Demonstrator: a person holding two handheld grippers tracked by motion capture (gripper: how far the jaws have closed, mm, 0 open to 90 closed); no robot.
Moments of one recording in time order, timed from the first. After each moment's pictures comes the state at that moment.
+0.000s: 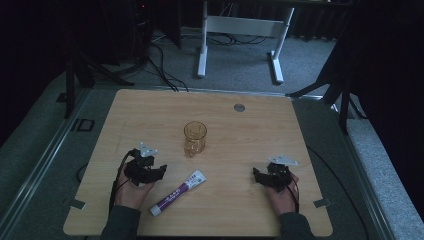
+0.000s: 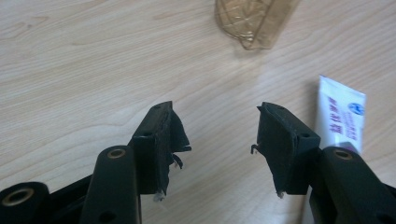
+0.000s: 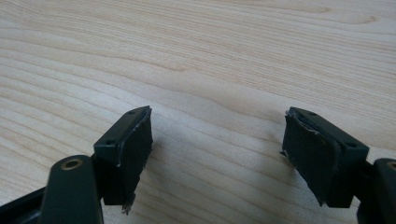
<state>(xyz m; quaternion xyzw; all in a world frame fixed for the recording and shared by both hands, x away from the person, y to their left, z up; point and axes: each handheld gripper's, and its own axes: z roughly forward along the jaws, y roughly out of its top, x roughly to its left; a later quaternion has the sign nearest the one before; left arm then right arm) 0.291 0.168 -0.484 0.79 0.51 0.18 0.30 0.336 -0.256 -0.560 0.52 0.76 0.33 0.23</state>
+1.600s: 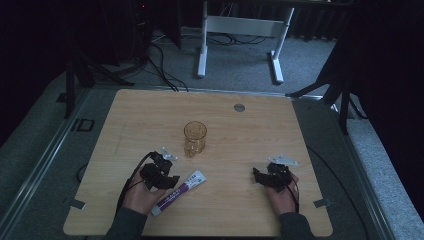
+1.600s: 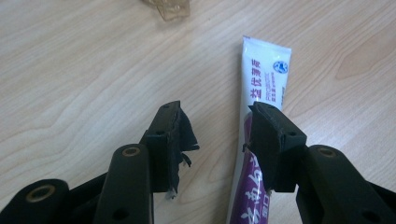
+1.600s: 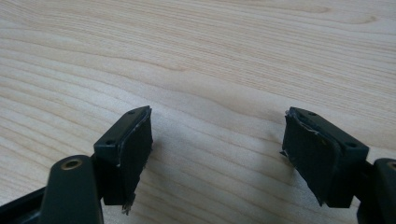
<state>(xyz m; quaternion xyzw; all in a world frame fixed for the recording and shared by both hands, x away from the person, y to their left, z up) 0.287 0.125 -0.474 0.86 0.44 0.12 0.23 0.336 -0.256 -0.560 0.52 0.76 0.33 0.23</state>
